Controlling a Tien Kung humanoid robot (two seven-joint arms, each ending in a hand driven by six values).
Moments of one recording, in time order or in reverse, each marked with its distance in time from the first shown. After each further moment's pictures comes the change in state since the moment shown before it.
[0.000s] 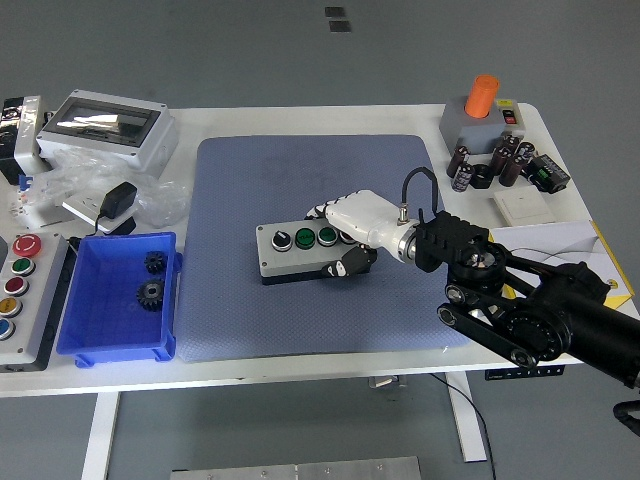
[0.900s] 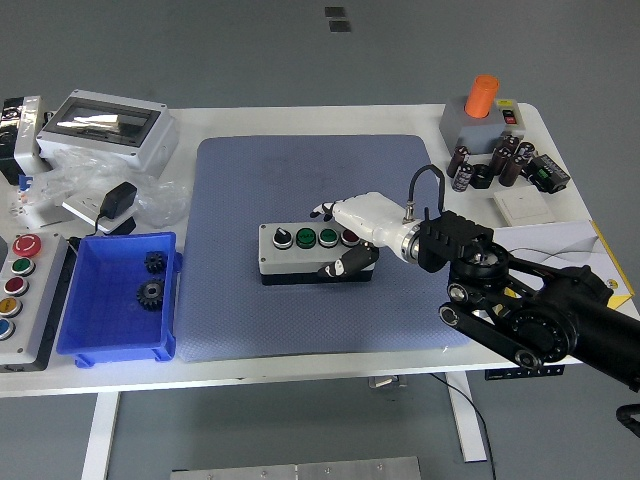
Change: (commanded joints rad) left arm -0.001 -0.003 -0.002 0.000 0.000 -0.003 -0.003; right arm -0.014 -0.014 0.031 0.054 0.057 0.050 -0.075
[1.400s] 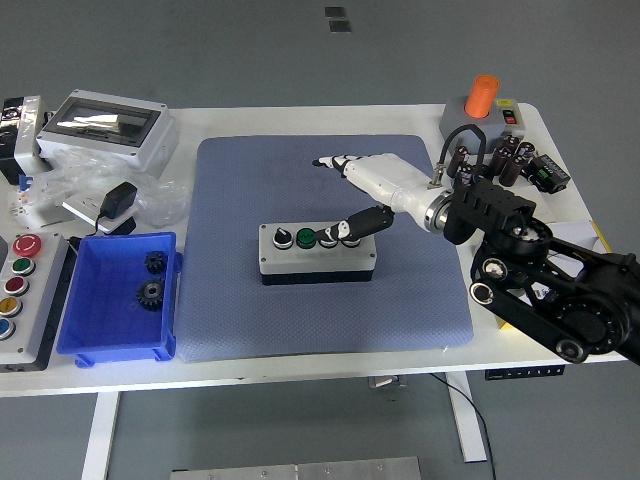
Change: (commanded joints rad) left arm 0.003 -0.003 -0.010 0.000 0.005 -0.002 -0.003; right arm -0.046 -0.149 0.223 0.280 0.008 0.064 -0.073
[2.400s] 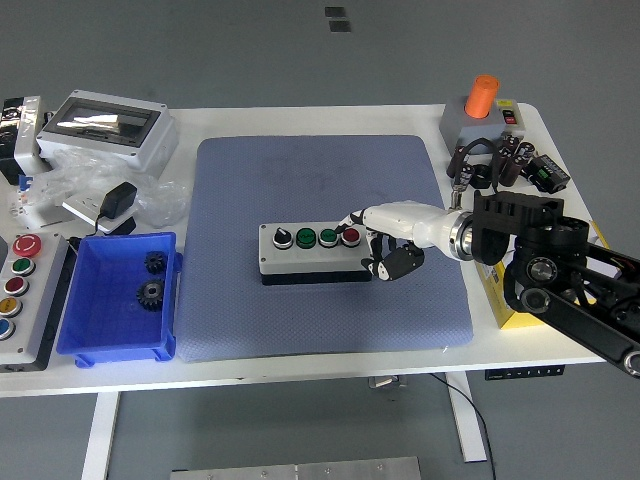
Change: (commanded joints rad) left arm 0.003 -0.001 -0.008 0.000 0.011 -0.002 0.001; right arm -0.007 -0.070 -0.044 0.134 0.294 0.316 -0.156
